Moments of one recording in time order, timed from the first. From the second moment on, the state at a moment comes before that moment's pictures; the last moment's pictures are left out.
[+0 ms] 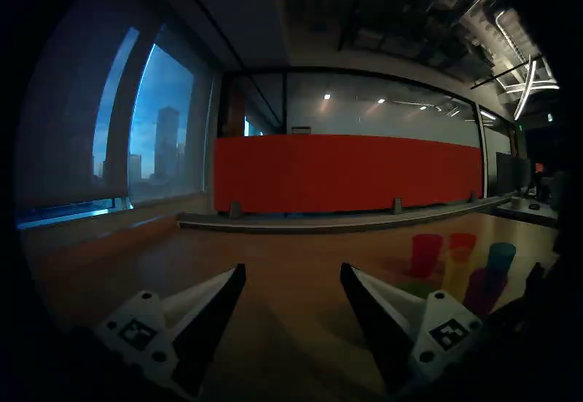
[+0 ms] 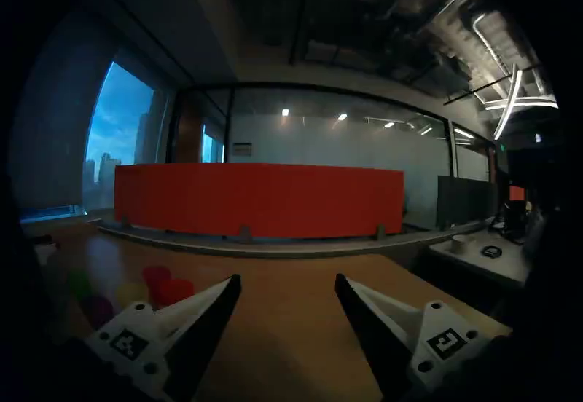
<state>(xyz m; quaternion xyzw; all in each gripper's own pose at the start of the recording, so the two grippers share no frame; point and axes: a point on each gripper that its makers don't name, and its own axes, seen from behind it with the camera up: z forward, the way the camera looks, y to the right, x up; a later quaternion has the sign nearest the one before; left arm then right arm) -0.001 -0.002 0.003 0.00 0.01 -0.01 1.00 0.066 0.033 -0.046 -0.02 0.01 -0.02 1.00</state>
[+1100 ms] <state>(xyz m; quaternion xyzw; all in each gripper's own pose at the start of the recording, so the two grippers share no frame) -0.001 -0.002 0.003 0.00 0.01 -0.01 1.00 0.027 0.011 -0.006 -0.01 0.02 0.00 1.00</state>
